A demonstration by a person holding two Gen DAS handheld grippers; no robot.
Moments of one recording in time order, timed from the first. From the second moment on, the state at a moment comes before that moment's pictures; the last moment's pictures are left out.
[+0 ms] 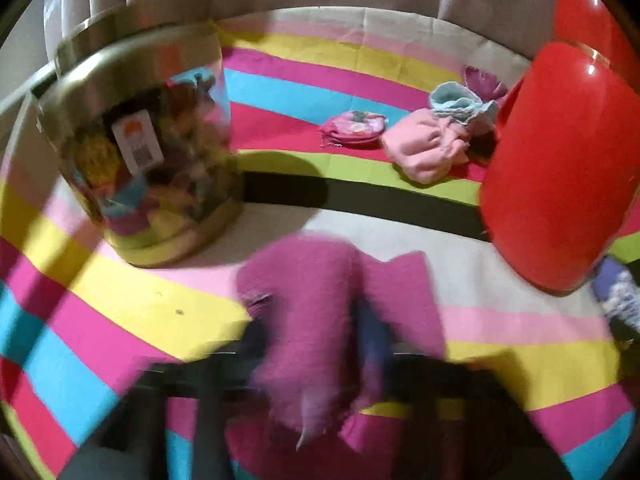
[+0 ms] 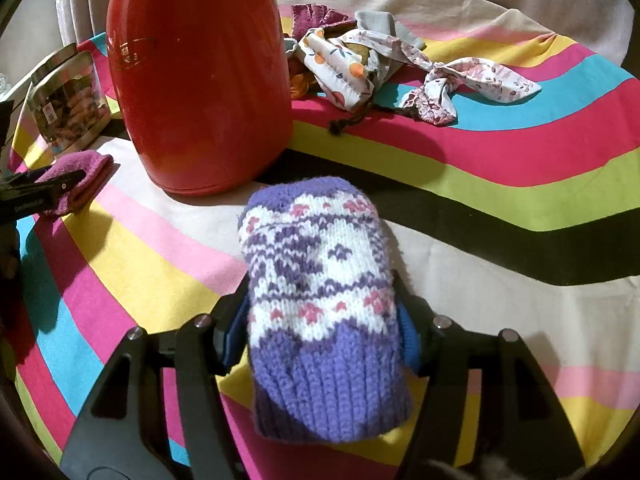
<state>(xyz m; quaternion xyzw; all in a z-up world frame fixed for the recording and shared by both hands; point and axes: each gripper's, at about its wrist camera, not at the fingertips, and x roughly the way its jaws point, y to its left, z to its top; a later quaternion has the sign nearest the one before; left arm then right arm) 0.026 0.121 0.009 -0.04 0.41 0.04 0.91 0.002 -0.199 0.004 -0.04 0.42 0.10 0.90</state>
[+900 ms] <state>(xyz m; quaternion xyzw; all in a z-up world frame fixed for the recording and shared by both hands) -0.052 0.087 0.027 -0.14 0.42 -0.04 0.90 -0.045 -0.213 0.014 0.05 0.43 0.10 0.90</state>
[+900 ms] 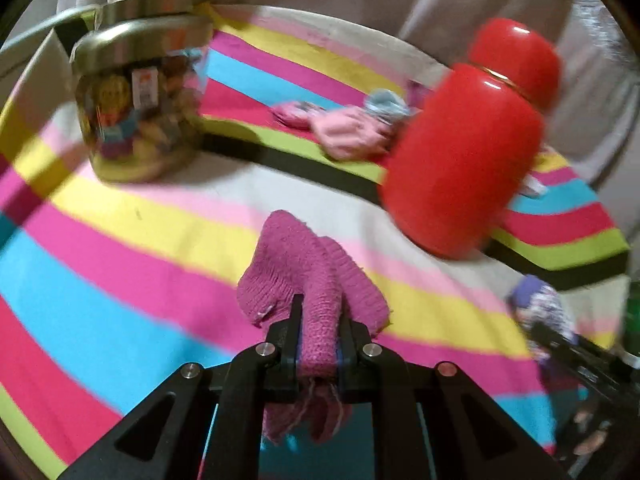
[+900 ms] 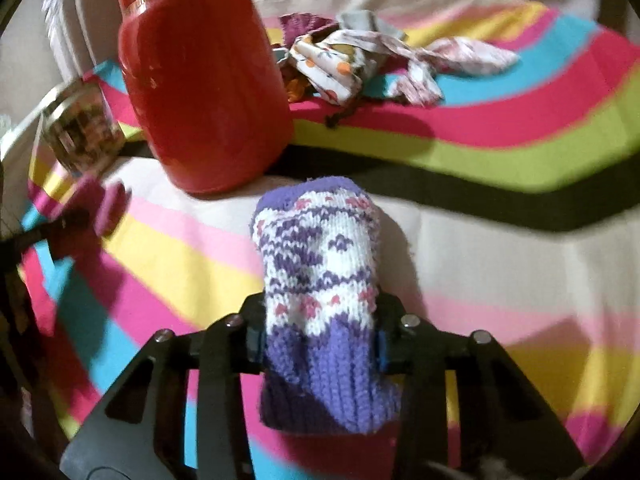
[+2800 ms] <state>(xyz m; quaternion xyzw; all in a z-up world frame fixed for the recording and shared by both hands) -0.281 0.186 0.085 -0.11 0.36 0.08 0.92 -0.197 0.025 0.110 -0.16 0.35 0.34 0.86</state>
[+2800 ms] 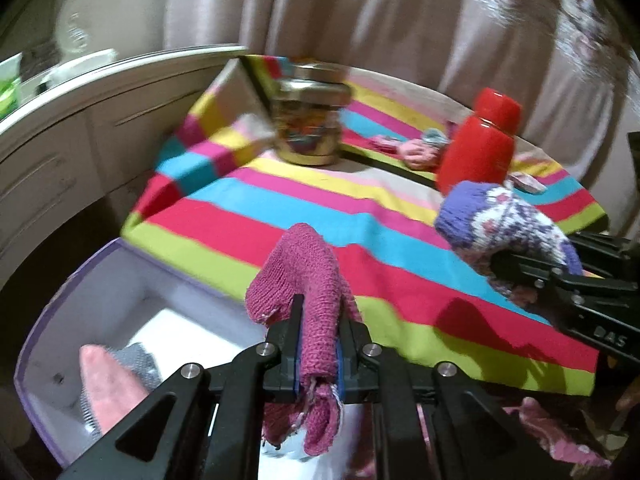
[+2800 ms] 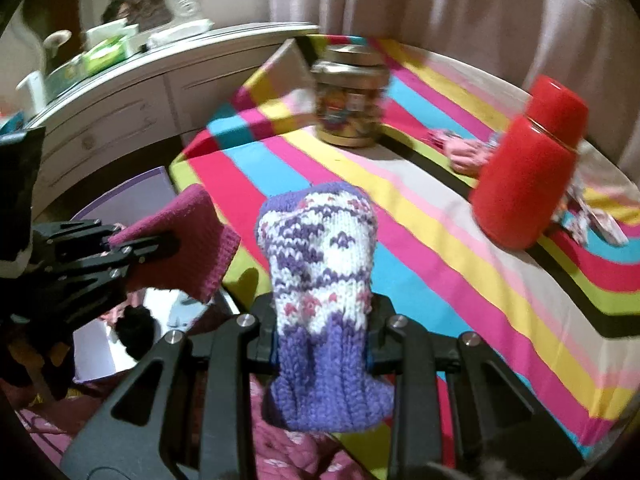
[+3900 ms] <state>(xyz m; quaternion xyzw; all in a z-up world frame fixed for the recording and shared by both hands) -0.314 0.277 0.072 -0.20 0.37 0.20 0.89 -0.198 0.050 0.091 -0.06 0.37 0.43 0.82</state>
